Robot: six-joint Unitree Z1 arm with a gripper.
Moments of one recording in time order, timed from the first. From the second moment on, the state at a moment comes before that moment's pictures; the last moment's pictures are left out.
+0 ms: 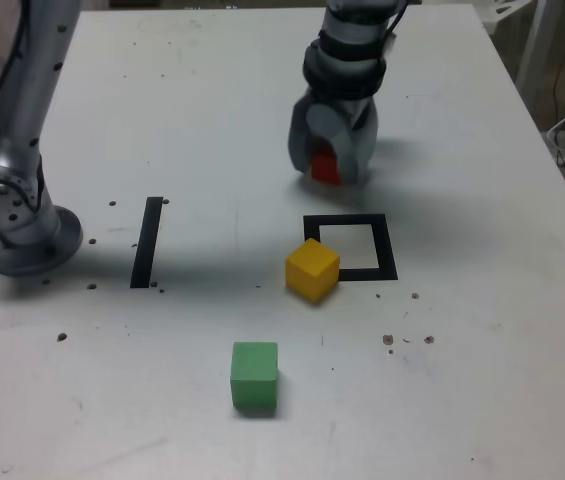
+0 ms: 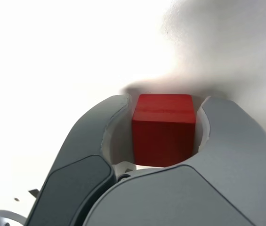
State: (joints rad) arm 0.23 2.09 -1.48 1.07 0.17 0.64
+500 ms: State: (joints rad) arm 0.04 1.96 -1.42 1.07 0.10 0.25
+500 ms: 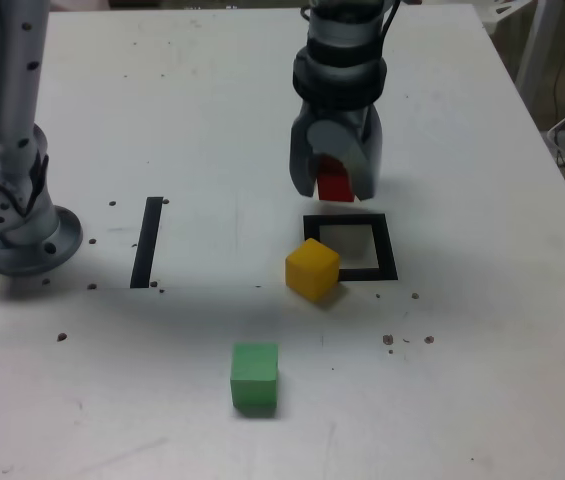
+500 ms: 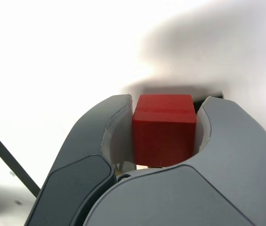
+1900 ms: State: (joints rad) arm -0.08 2.01 -1.37 1.02 0.03 -0.01
